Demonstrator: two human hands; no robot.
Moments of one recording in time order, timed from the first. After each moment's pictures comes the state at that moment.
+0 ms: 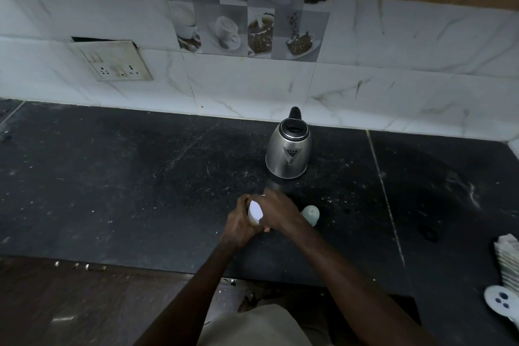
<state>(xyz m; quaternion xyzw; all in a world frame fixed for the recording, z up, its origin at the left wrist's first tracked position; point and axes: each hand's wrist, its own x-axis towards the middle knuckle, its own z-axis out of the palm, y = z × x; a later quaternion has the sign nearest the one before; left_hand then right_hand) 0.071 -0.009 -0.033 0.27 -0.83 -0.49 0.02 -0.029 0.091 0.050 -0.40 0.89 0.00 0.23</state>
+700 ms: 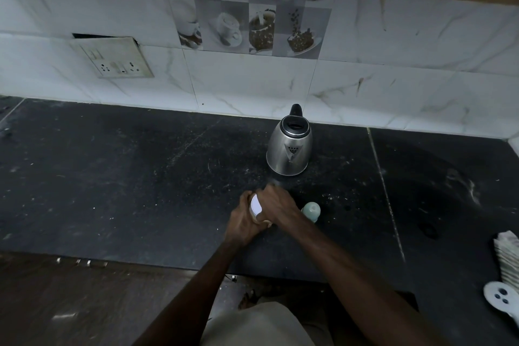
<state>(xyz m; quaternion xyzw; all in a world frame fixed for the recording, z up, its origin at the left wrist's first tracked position) 0.073 -0.004 -0.037 0.26 -0.83 -0.50 0.04 -0.025 0.078 0.059 -0.43 0.89 0.11 0.14</state>
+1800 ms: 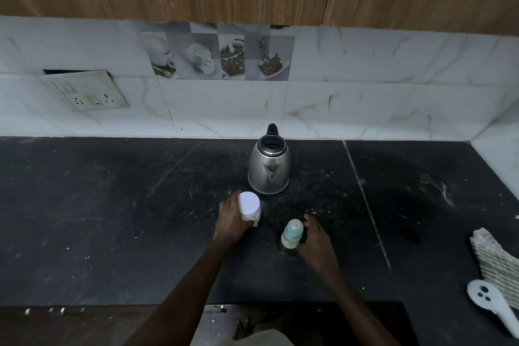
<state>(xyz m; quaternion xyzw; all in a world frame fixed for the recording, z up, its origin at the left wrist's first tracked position) 0.015 -0.018 -0.006 0.25 -0.88 -0.40 0.01 -0.027 0.230 0.002 -0.08 0.92 -0.34 0.17</state>
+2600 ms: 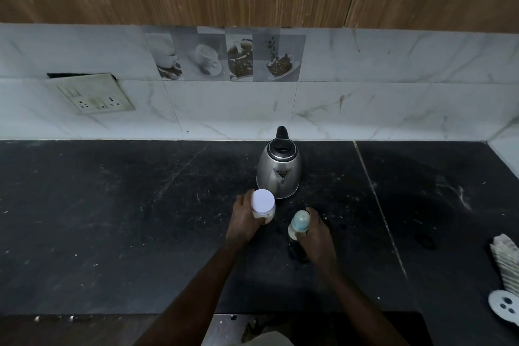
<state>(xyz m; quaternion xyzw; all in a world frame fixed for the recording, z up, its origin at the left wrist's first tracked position) -0.014 -0.025 -0.017 0.23 -0.88 -0.42 0.03 -0.059 0.188 -0.024 -0.07 0.93 -0.36 0.12</state>
